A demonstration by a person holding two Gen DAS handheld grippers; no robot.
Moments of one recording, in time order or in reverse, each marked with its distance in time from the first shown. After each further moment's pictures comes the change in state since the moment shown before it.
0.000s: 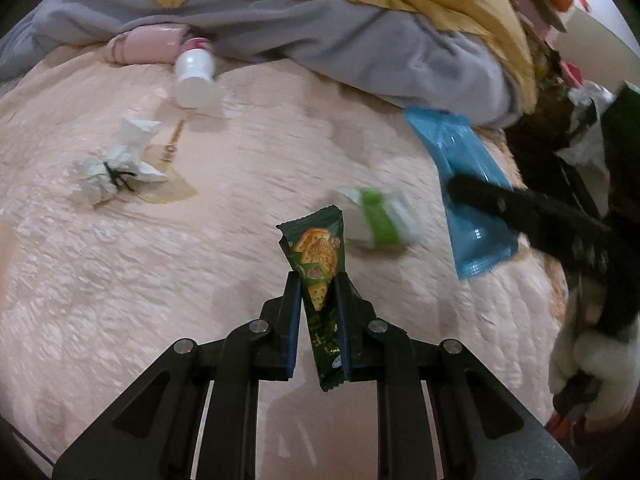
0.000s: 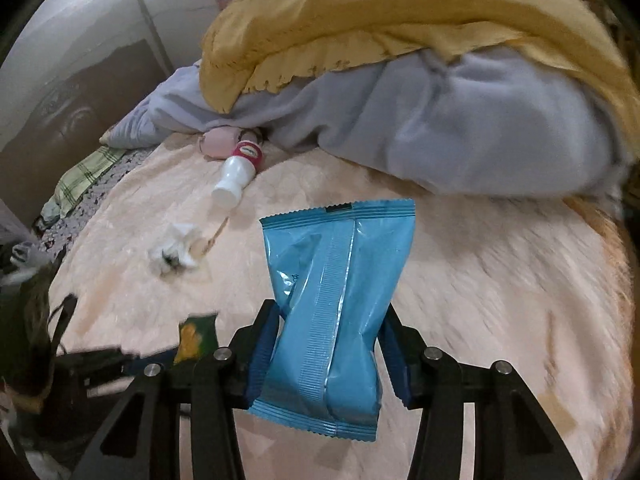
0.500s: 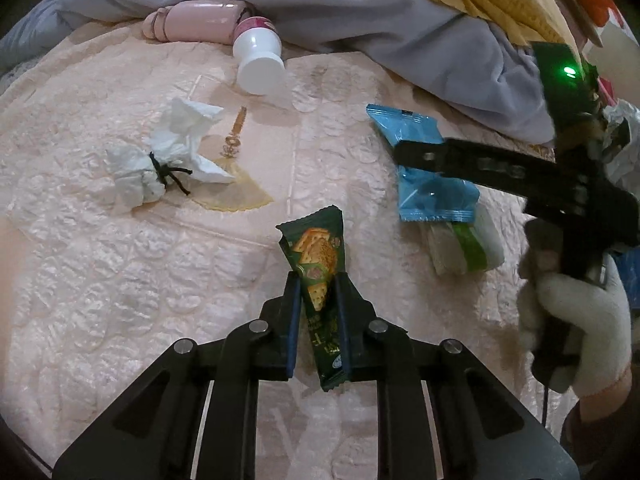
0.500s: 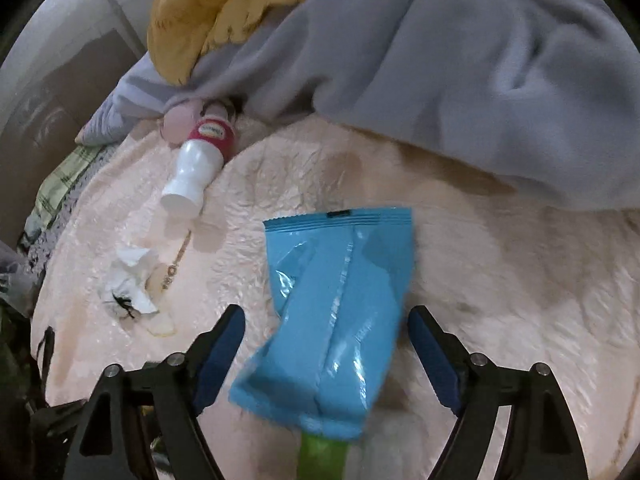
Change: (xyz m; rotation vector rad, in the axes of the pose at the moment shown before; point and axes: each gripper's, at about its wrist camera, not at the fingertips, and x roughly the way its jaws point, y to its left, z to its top) left arm 0.026 0.058 0.017 -0.070 0.019 0.095; right arm 0.128 0.011 0.051 0.060 0.122 0.003
